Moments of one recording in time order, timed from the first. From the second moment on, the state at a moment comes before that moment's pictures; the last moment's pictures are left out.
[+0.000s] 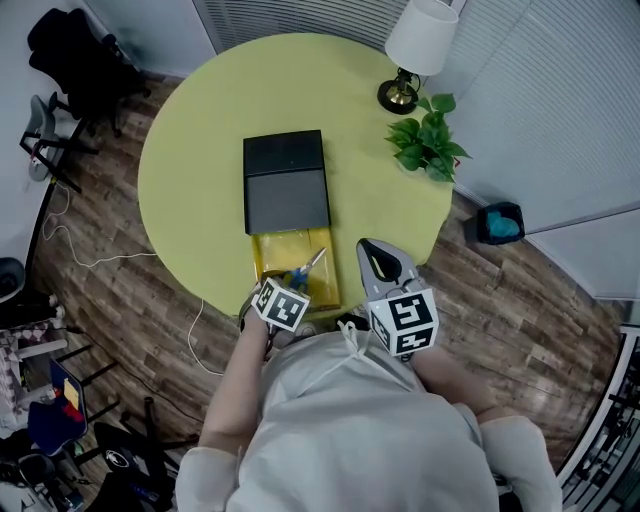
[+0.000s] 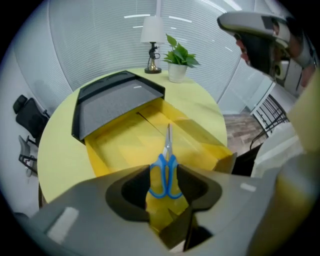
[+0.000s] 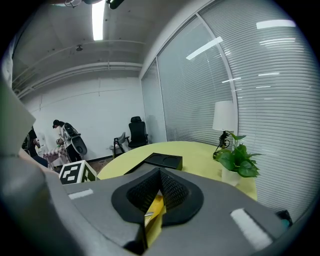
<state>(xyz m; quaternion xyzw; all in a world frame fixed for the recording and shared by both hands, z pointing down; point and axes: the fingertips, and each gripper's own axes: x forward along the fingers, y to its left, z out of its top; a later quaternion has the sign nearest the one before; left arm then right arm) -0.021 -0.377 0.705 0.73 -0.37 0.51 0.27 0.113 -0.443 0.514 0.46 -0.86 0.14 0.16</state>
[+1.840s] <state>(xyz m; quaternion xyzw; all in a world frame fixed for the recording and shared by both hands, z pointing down) -0.034 -0.404 0.437 0.82 -0.57 0.07 0.02 0.073 -0.409 0.477 0.44 -0.88 0.09 0.13</state>
